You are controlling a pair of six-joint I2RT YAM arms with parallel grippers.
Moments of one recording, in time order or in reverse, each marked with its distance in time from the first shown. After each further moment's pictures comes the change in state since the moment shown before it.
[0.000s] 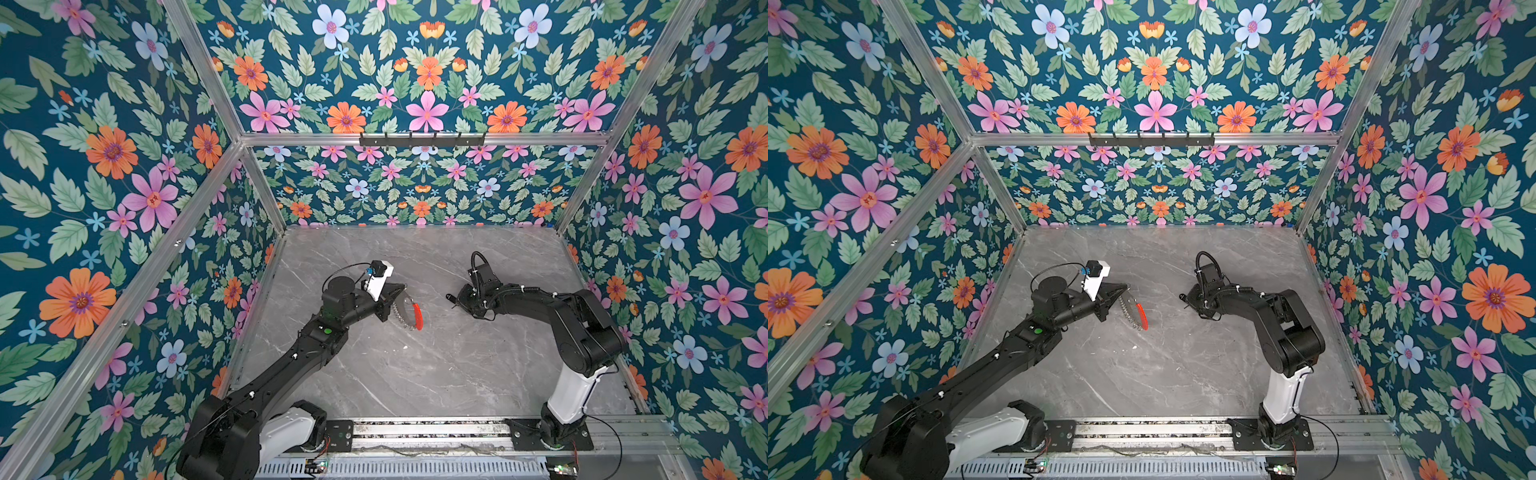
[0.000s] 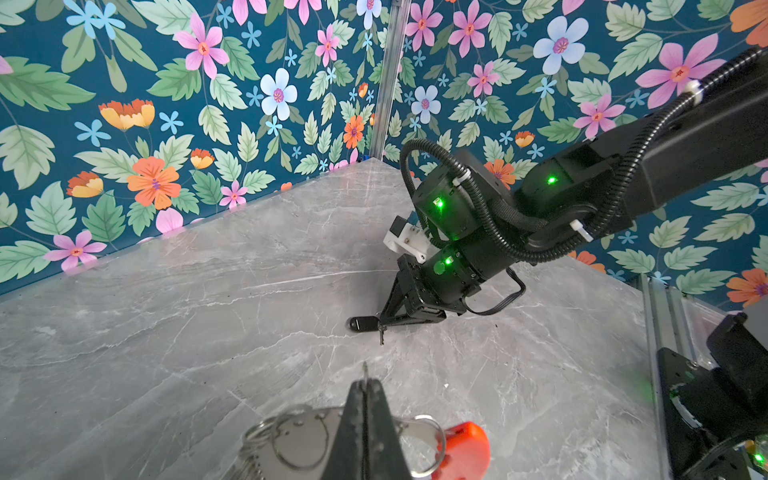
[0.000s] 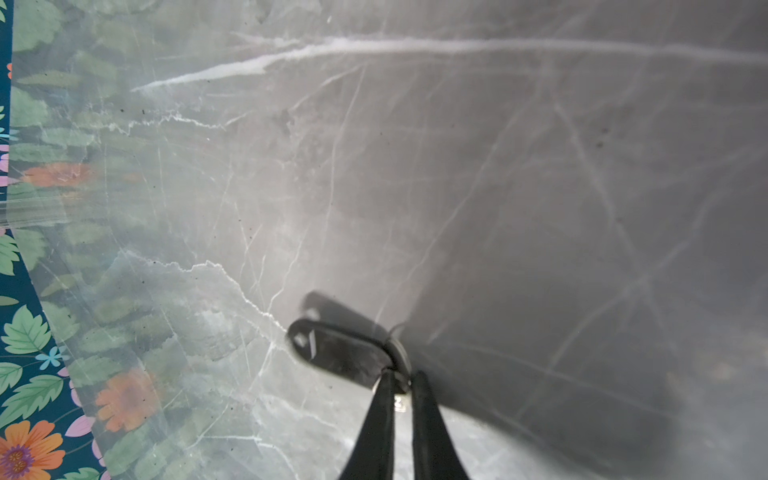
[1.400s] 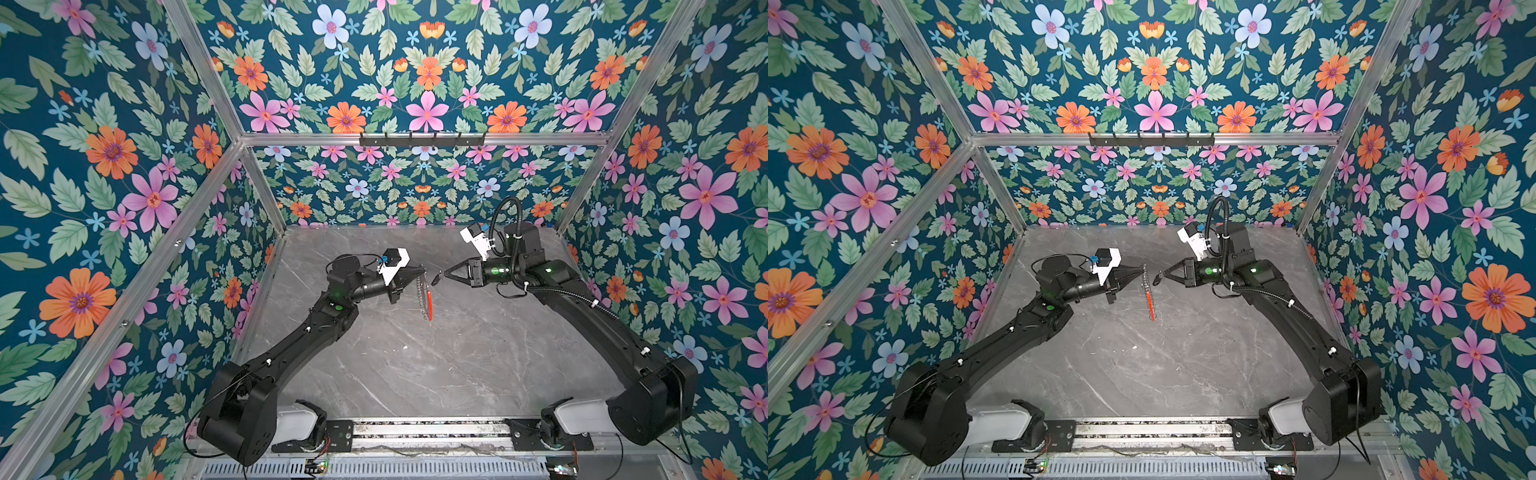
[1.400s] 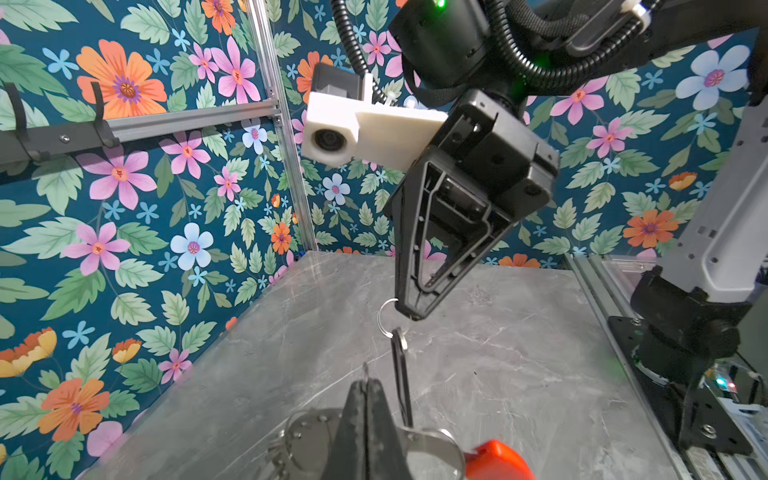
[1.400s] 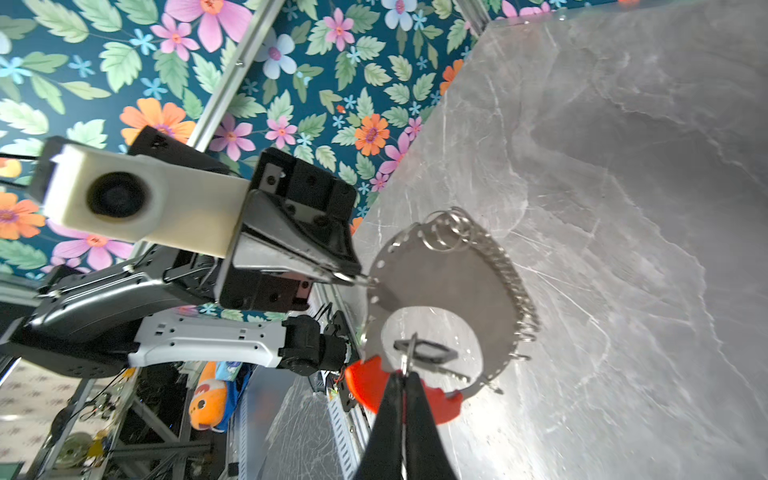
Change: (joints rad) left arm 0.001 0.203 0.214 0.226 0.301 0.165; right arm -0.012 -0.432 0.311 -0.304 -0.767 -0.644
